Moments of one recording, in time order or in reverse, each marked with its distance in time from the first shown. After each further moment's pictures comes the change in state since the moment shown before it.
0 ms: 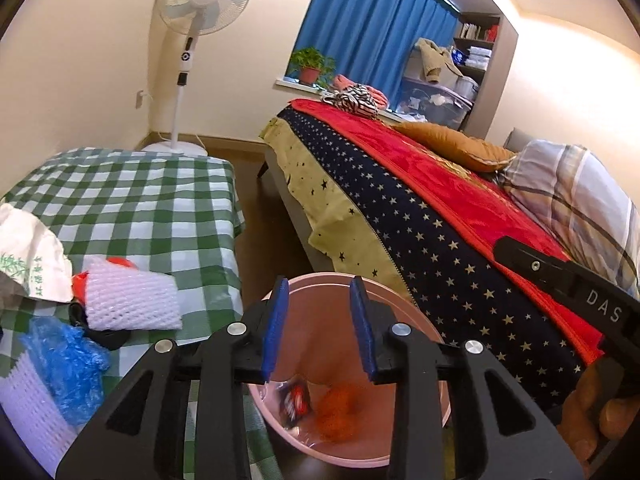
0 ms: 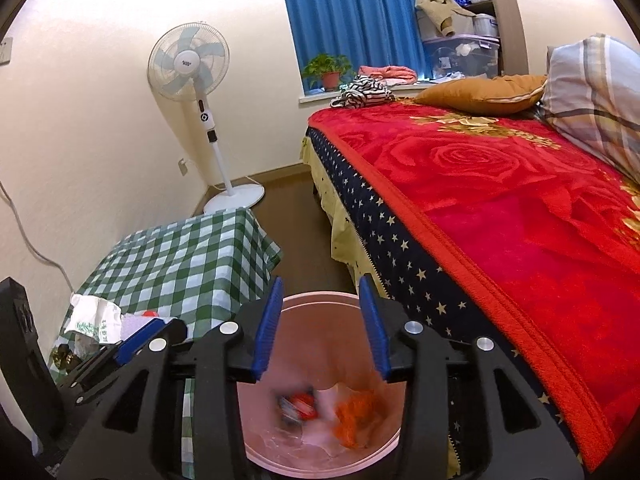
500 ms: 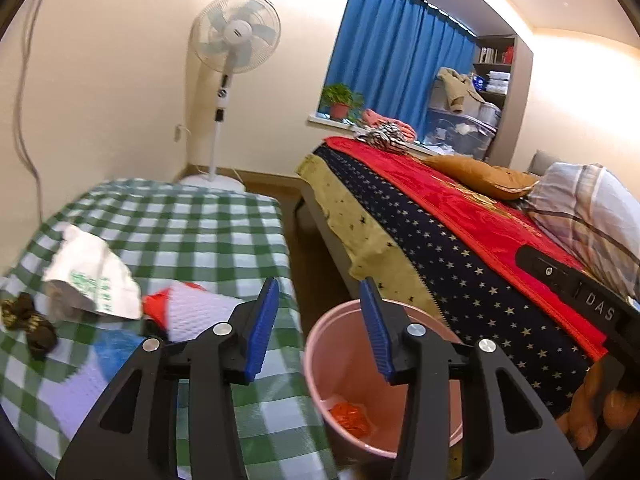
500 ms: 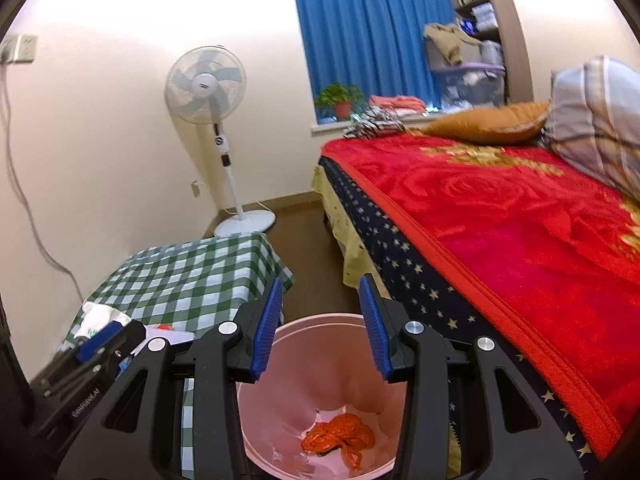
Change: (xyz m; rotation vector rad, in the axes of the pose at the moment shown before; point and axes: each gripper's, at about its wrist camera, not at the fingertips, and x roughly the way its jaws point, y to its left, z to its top) left arm -0.053 0.018 0.002 0.014 -0.133 0.130; right arm -0.021 0.020 -0.007 -0.046 -0.123 0.030
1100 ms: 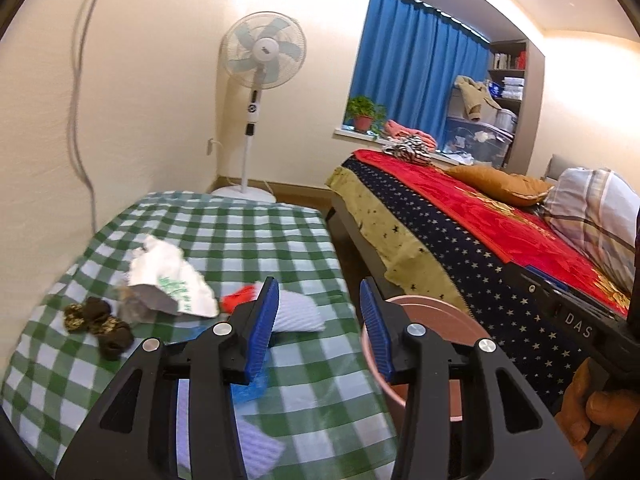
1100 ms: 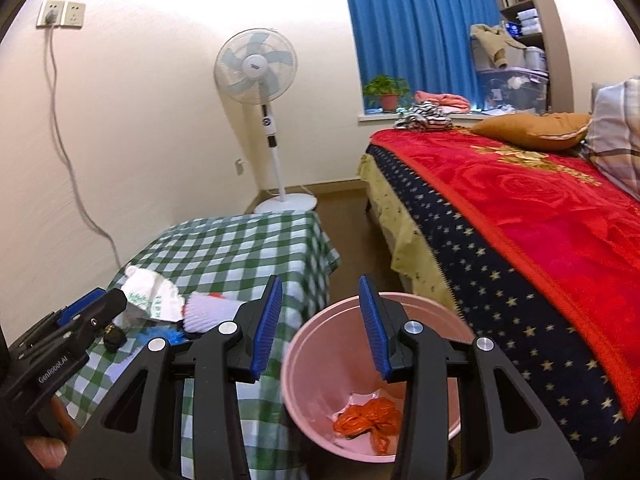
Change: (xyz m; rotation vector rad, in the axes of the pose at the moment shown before) left arm -0.061 0.054 0.001 -0.003 -0.031 0.087; right arm -0.012 0.054 -0.021 -0.080 0.057 0.135
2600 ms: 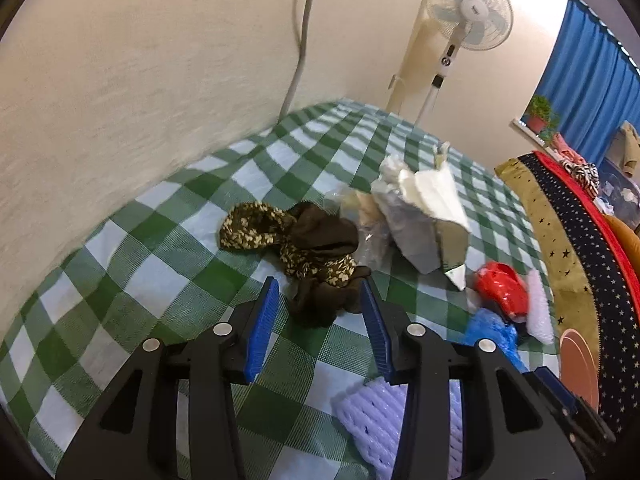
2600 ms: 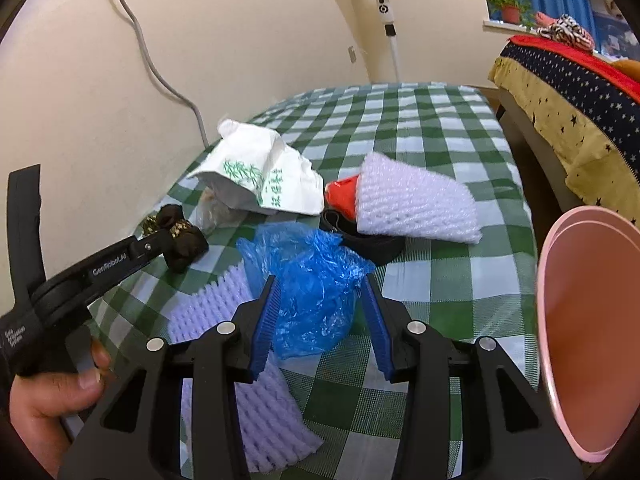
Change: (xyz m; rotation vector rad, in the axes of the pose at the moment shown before) left arm 0.055 0.186 -0.046 -0.398 0.208 0.441; right arm 0.139 0.148 -0.086 -0.101 0.378 0.347
